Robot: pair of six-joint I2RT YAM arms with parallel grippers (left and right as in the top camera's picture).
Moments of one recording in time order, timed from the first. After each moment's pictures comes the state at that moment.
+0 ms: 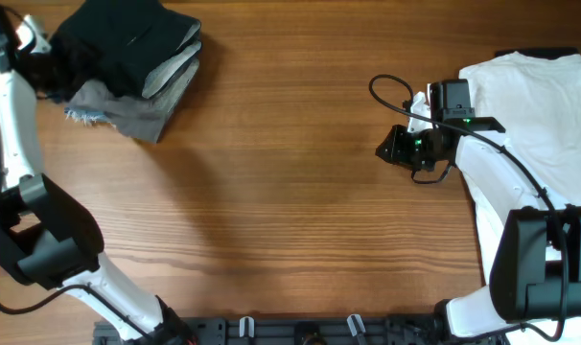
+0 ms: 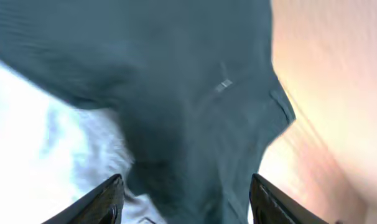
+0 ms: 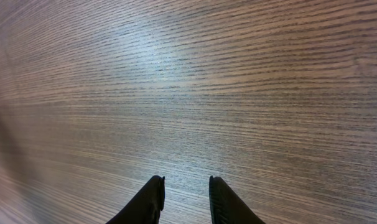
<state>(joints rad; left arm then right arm) 0.40 1.99 1.80 -0.84 0.46 -0.41 0.04 1.69 1.03 -0.61 -0.43 0.26</state>
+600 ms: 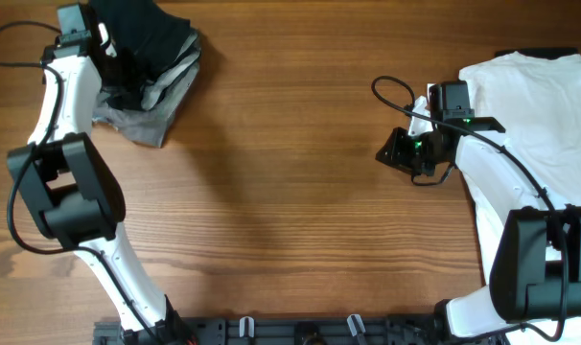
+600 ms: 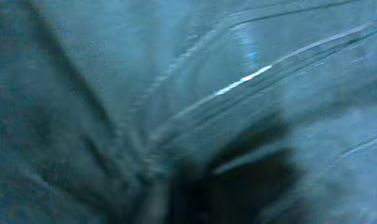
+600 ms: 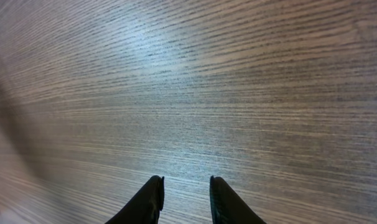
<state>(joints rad) 0.22 2.18 1.80 -0.76 0.12 -0.31 0.04 1.69 1.03 -0.66 -0.43 0.31</state>
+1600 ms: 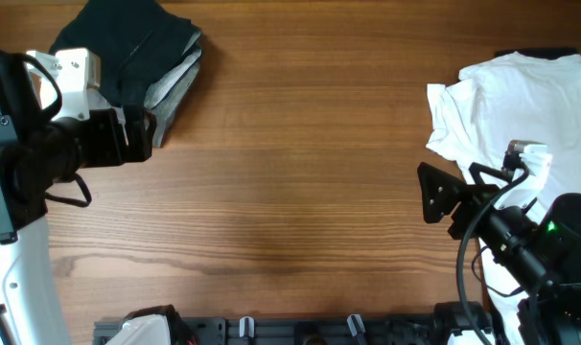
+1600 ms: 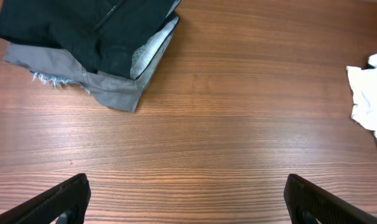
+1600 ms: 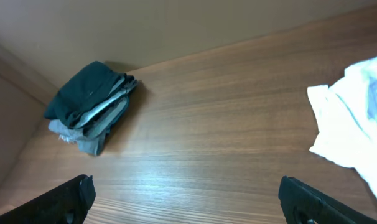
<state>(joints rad) 0.15 1.30 1.81 -1.44 0.24 0.04 0.04 0.63 1.05 -0.88 -0.30 0.34</state>
